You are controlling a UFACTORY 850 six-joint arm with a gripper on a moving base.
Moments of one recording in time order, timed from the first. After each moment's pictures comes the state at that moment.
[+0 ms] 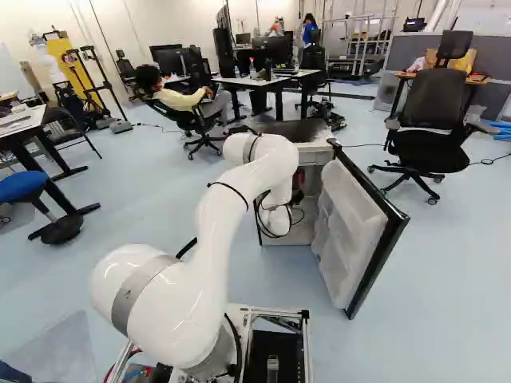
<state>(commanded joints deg) -19.4 -81.3 -80.9 -13.5 77.3 -7.9</state>
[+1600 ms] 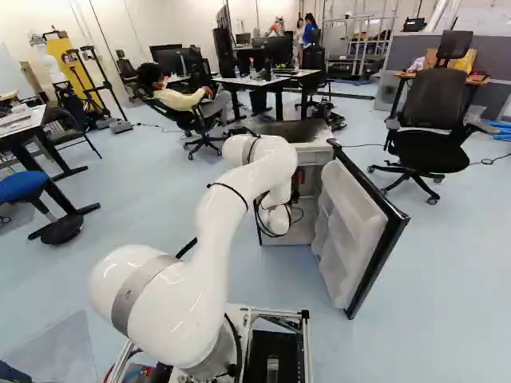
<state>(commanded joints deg) -18.6 -82.6 -83.4 -13.5 77.3 -7.9</state>
